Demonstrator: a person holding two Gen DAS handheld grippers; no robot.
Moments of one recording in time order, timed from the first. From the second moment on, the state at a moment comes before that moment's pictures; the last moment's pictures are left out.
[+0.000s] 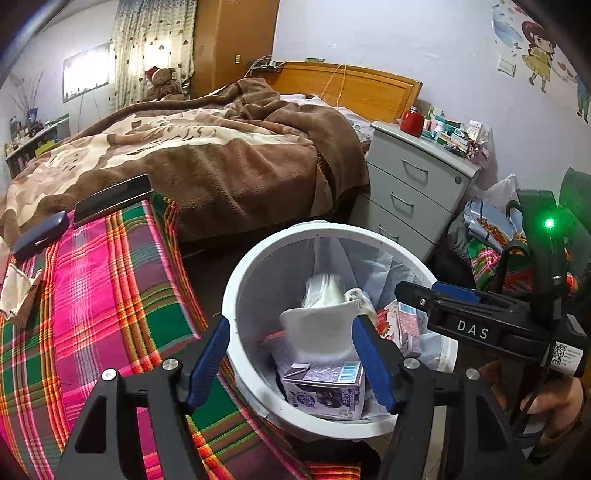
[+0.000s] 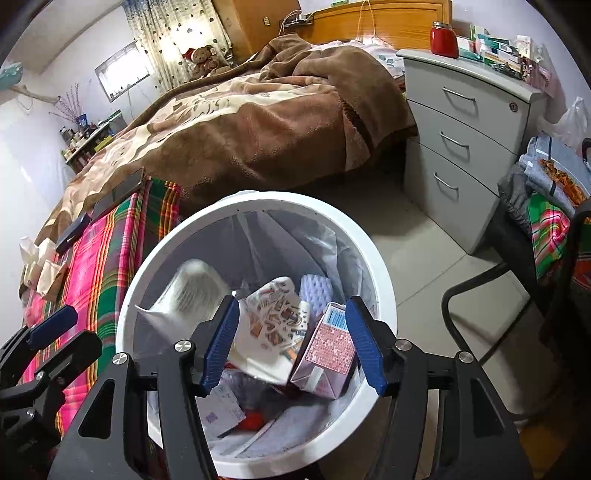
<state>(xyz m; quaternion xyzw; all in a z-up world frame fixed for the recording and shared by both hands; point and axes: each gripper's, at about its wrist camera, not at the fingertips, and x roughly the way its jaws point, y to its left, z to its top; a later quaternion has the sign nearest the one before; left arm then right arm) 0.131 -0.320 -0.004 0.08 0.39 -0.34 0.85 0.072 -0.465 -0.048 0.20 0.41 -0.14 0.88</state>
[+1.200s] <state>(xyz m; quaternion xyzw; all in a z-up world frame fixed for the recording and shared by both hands) 0.131 -0.182 0.024 0.02 0.36 -0.24 0.90 0.093 -0.384 -0.022 0.18 0.38 -0.07 0.91</state>
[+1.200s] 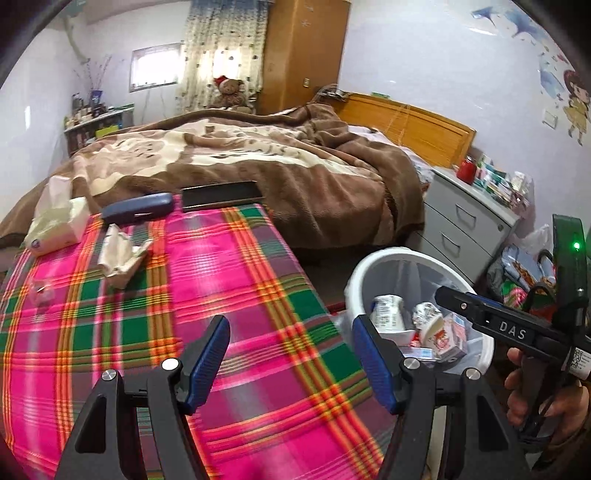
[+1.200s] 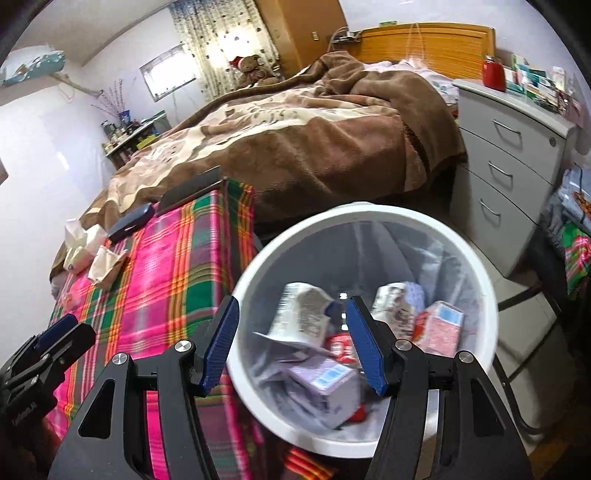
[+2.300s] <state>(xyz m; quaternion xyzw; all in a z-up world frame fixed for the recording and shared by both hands) 0.220 0.035 0.017 -0.05 0.36 -0.05 0.93 0.202 -0.225 -0.019 0.11 0.40 0.08 0.91</state>
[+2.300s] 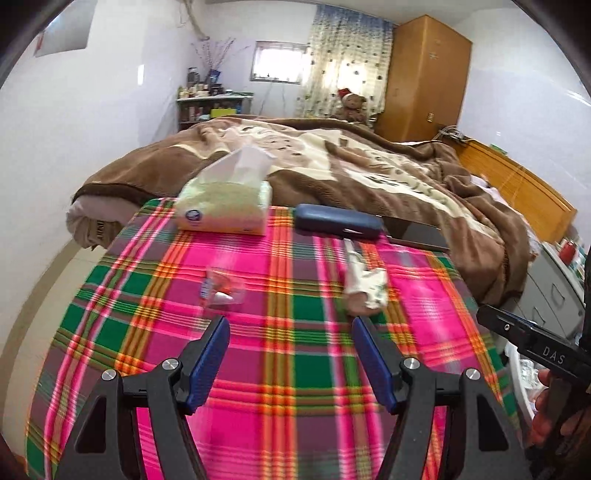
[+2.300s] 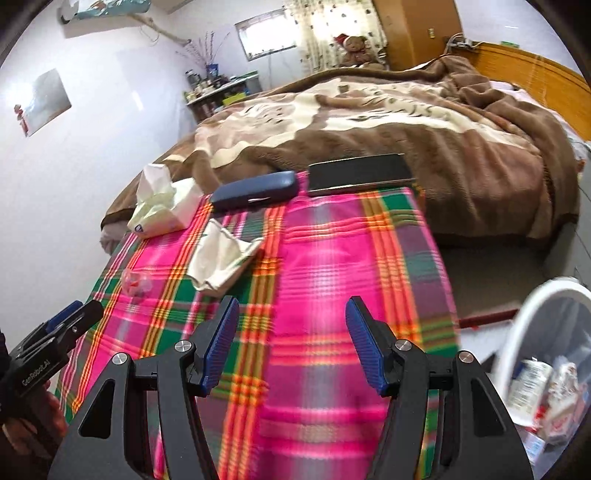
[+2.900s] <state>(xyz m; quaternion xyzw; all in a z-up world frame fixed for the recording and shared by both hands) 0.290 0.083 -0.020 -0.05 0.39 -0.01 0.92 0.263 -0.172 -0.046 0.11 0.44 0.12 0.88</state>
